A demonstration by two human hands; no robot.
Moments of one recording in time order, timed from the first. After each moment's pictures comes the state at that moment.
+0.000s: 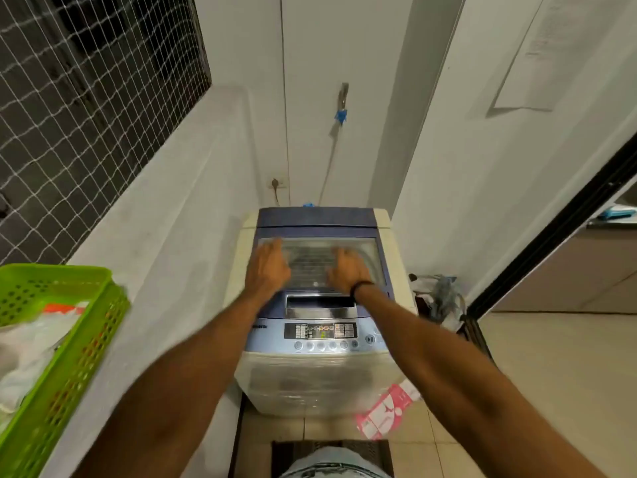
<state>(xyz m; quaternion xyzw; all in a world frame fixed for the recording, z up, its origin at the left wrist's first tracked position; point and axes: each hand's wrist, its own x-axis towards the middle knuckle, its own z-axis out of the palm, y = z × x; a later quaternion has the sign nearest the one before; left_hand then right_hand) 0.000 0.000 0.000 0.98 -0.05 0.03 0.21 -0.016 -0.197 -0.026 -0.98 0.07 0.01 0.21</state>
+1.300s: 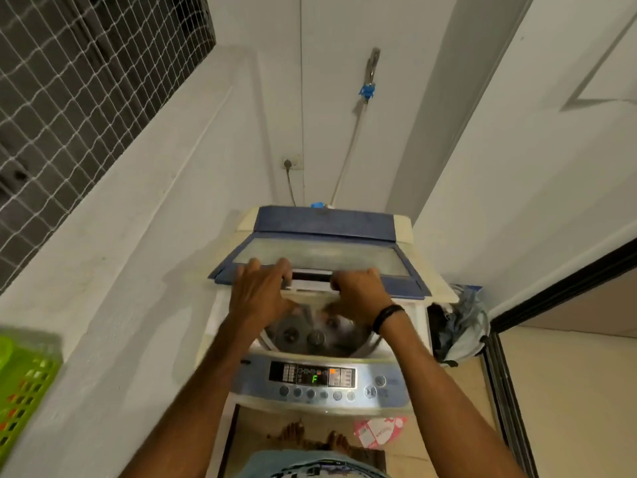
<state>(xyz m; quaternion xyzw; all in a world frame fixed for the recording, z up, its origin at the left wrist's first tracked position) 0.039 -0.023 0.019 0.99 -0.10 -0.08 0.08 0.040 -0.234 0.003 -0.98 -0.13 0.10 0.10</state>
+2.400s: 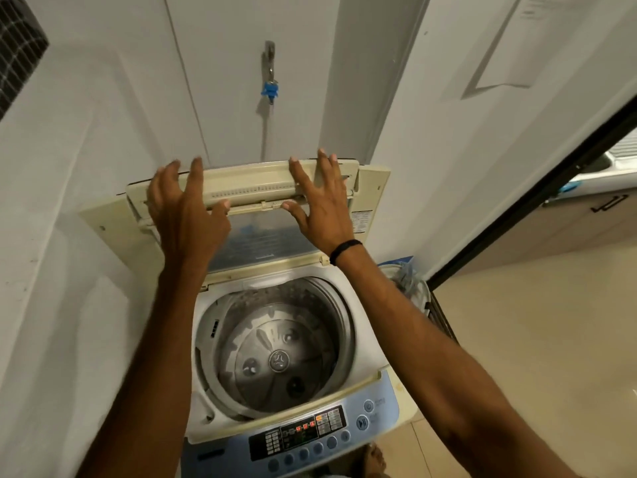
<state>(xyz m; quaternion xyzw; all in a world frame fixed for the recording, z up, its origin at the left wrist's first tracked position) 0.255 -0.048 0.067 0.94 -0.10 0.22 0.26 0.211 -0.267 0.049 -0.96 0.05 -0.23 0.18</state>
